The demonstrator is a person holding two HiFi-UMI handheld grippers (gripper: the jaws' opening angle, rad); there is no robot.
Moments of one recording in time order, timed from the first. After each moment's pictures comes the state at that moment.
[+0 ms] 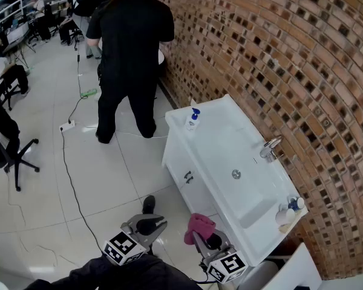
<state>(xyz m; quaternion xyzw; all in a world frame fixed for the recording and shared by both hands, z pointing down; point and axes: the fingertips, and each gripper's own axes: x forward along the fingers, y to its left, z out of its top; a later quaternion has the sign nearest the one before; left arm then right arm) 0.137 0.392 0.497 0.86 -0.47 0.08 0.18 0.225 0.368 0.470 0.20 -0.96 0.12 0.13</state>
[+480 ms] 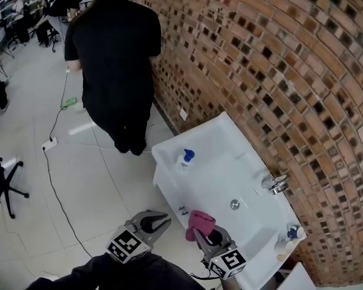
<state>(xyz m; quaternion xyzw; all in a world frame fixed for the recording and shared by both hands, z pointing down) 0.021 0.151 0.494 0.88 -0.42 0.09 0.17 0.101 0.134 0.469 0.23 -0.95 0.12 0.16</state>
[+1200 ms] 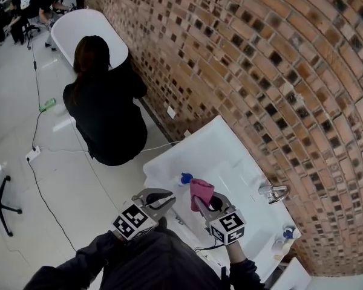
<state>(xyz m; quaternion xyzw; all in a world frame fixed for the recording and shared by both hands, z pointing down) -0.046 -0.025 0.502 0.91 -0.34 0.10 0.19 0.021 -0.064 0.504 0.26 -0.92 0.09 0.27</state>
